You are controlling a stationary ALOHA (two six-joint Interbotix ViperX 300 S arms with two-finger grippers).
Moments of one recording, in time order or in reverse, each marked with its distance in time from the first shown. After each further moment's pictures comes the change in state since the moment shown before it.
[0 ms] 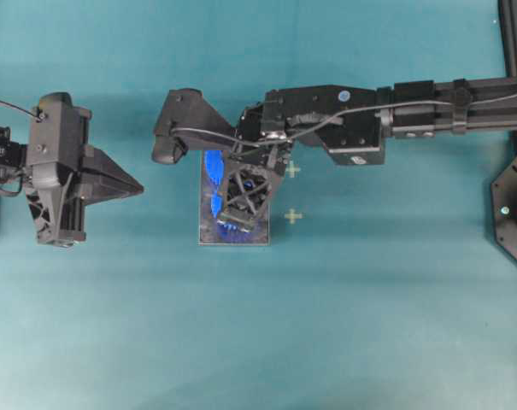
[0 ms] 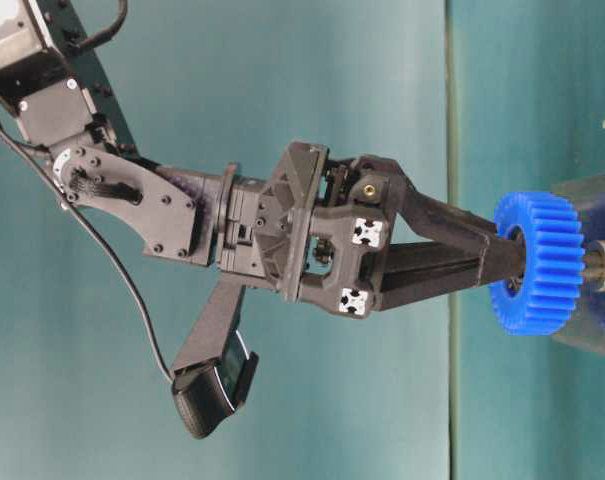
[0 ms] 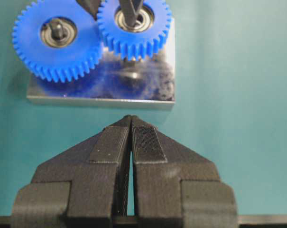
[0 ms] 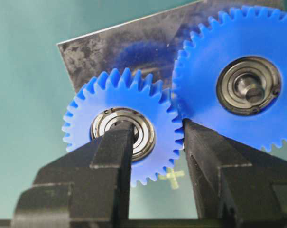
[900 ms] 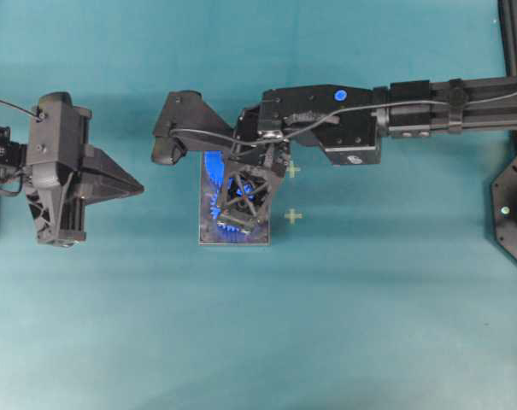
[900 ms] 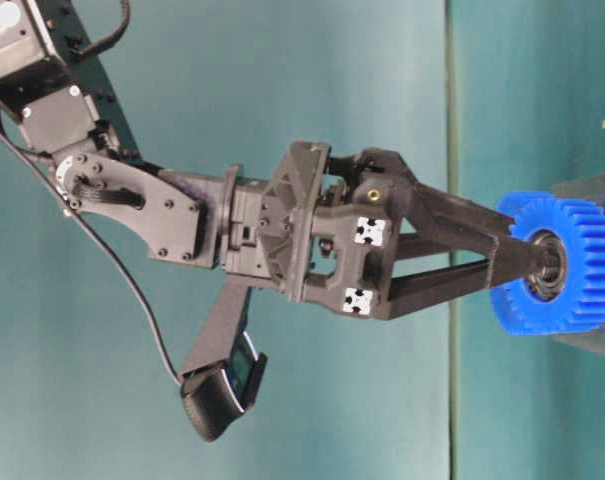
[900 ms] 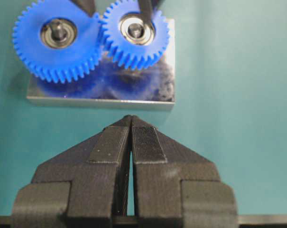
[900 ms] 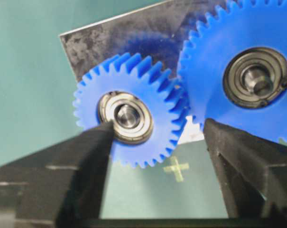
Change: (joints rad) left arm 0.000 0.000 0.002 0.000 -0.002 0.000; right arm -0.003 0.008 -0.020 0.009 0.034 0.000
